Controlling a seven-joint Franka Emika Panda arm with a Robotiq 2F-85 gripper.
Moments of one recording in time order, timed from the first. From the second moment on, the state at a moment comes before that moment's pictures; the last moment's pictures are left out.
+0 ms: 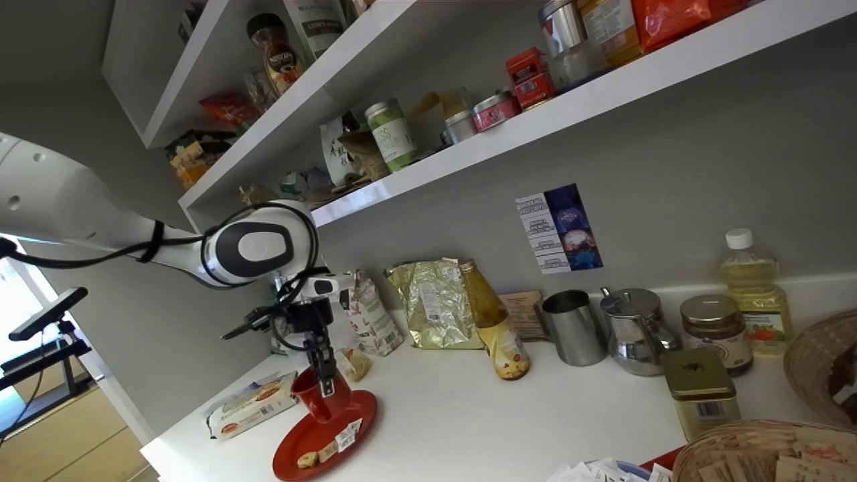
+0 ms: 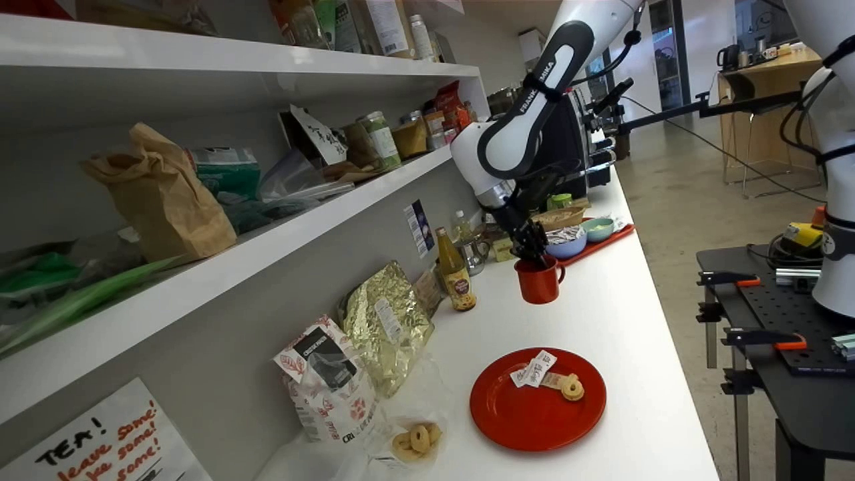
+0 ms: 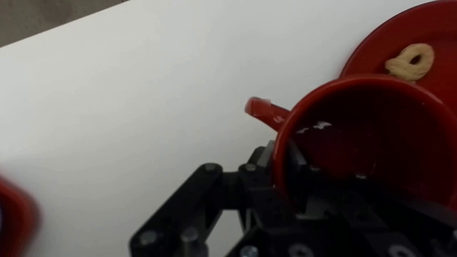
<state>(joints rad) 0.05 0.29 -0.04 -2.02 -0.04 2.04 0.29</state>
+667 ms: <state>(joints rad) 0.22 0.31 0.10 -1.89 -0.05 1.92 0.41</state>
